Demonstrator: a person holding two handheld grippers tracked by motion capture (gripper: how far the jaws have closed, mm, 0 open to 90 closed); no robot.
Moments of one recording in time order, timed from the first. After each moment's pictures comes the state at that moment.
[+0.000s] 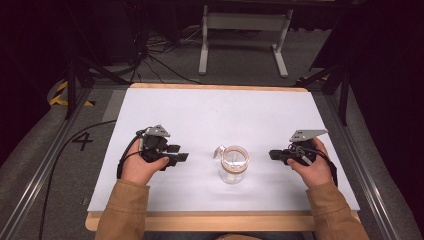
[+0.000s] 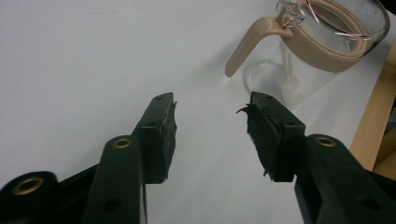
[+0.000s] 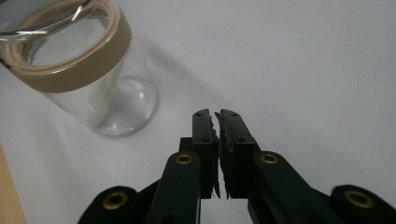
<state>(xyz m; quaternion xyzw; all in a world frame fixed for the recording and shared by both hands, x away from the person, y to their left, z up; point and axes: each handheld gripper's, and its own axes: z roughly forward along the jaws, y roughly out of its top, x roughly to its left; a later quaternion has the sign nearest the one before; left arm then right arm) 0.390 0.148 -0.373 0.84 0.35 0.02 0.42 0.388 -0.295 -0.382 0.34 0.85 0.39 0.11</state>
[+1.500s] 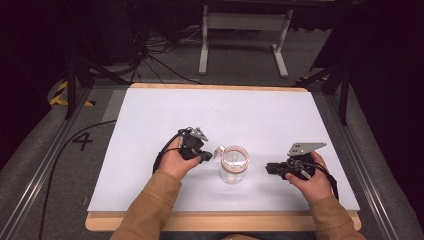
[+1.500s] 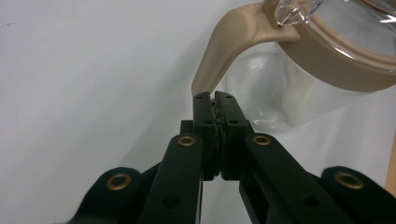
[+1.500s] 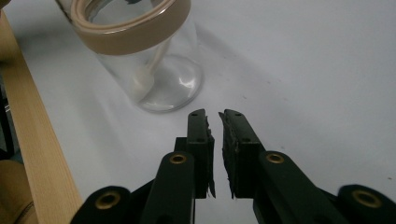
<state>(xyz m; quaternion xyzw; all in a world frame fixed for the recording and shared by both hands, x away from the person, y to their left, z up) 0.419 0.058 -0.402 0.89 0.27 0.01 0.36 0.355 -0.287 -0.393 0.33 0.86 0.39 0.08</state>
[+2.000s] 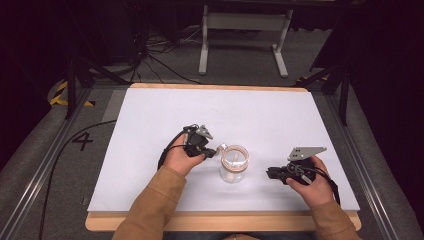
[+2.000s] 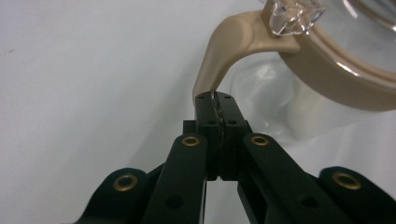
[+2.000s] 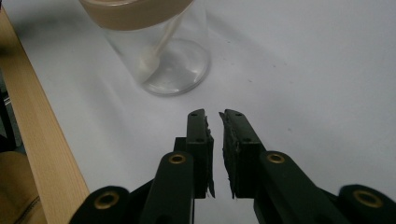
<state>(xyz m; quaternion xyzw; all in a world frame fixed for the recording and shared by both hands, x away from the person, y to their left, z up) 0.431 0.048 -0.401 0.90 0.25 0.03 0.36 0.345 -0.289 -0.397 0.33 0.86 0.38 0.08</state>
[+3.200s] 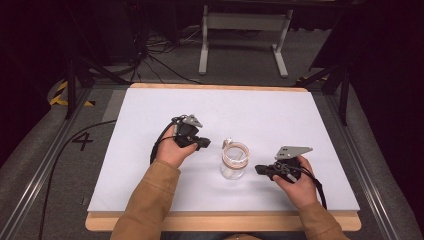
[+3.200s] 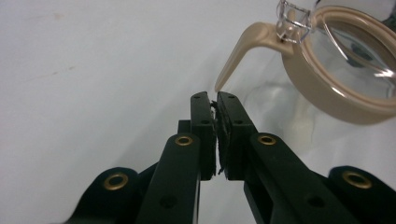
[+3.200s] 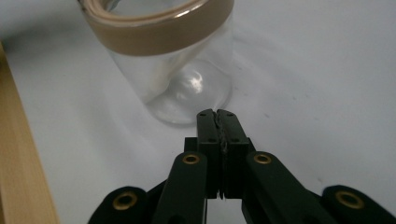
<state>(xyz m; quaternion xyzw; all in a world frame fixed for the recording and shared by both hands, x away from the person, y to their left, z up) 0.438 0.081 -0.383 0.87 0.29 0.04 0.40 0.360 -0.257 -0.414 0.32 0.85 0.41 0.09</state>
